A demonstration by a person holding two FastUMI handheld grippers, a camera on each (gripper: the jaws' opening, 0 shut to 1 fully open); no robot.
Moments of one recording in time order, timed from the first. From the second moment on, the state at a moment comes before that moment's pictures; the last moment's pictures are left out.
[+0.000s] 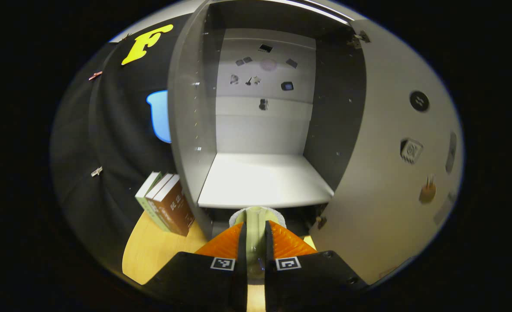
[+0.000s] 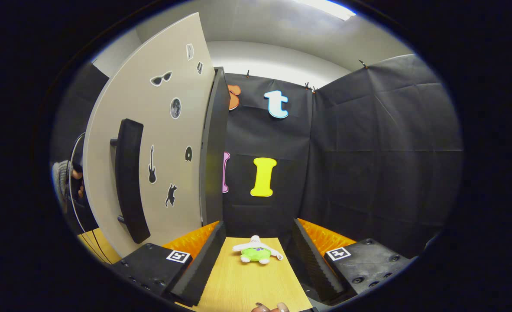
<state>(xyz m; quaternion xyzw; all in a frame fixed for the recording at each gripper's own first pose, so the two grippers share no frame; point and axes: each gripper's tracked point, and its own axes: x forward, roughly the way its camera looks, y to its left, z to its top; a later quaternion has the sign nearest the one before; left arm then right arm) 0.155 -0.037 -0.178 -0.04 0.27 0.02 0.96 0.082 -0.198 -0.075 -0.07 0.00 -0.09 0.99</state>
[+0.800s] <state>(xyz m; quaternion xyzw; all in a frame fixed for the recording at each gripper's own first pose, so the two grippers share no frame) 0.022 -0.123 -0.455 -0.11 0.39 0.00 0.91 0.074 -0.177 -0.112 -0.02 0.07 -0.04 1.00</state>
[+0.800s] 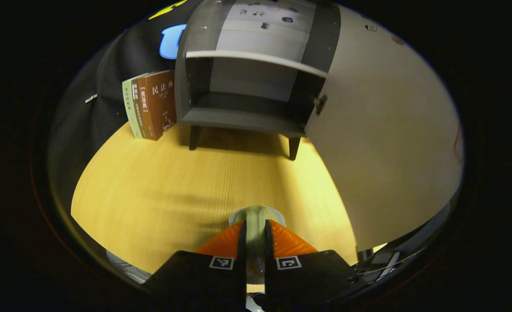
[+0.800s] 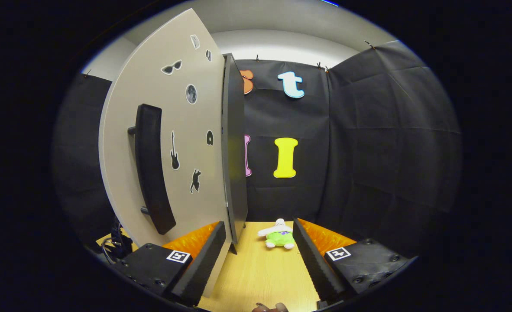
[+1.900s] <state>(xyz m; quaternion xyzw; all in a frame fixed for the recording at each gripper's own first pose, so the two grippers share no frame) 0.009 -0.123 -0.426 -0.10 0.33 -0.03 0.94 0.037 -0.117 -0.085 -0.02 0.04 0.07 1.00</state>
